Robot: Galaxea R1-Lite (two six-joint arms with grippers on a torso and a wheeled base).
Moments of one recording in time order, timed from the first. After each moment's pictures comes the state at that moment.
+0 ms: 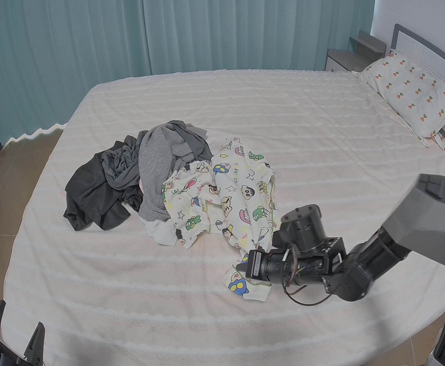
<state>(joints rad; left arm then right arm) 0.00 0.02 -0.02 0.00 -0.03 0.00 0.68 2.13 -0.82 -0.73 0.19 0.74</state>
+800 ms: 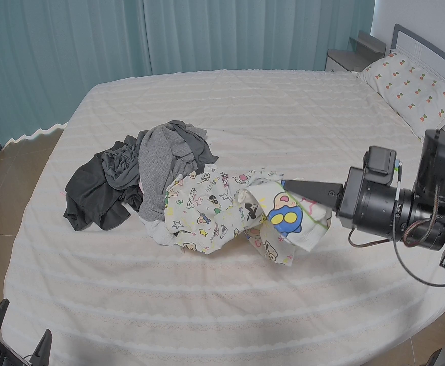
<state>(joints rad) -0.03 0.03 -0.02 -0.02 -0.11 0.09 0.67 1.52 -0.73 -0.73 0.27 0.73</state>
